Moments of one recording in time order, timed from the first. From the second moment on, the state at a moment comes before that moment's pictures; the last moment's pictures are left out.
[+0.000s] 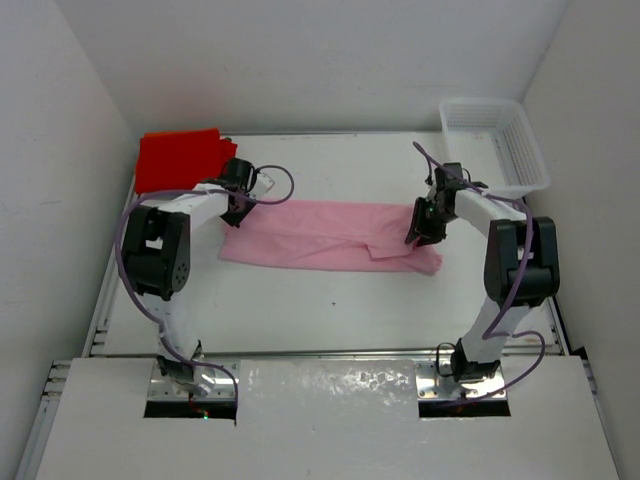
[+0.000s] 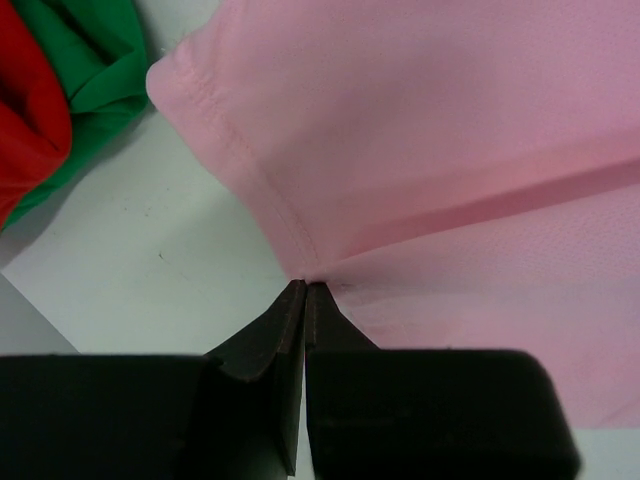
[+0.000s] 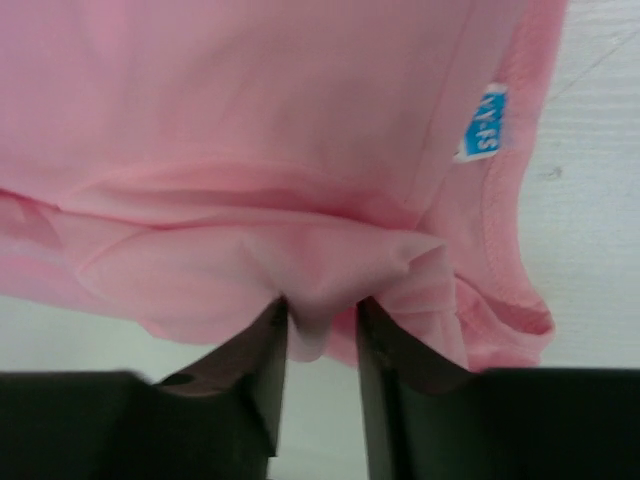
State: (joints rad) left arm -0.20 1.87 1.26 -0.49 -0.20 0.51; right arm 0.04 1.80 1.14 -0.61 -0.24 0.27
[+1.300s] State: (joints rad) left arm -0.11 1.65 1.17 -0.59 -0.07 0.36; right arm -0.09 1.56 0.81 -0.54 -0.22 0.26
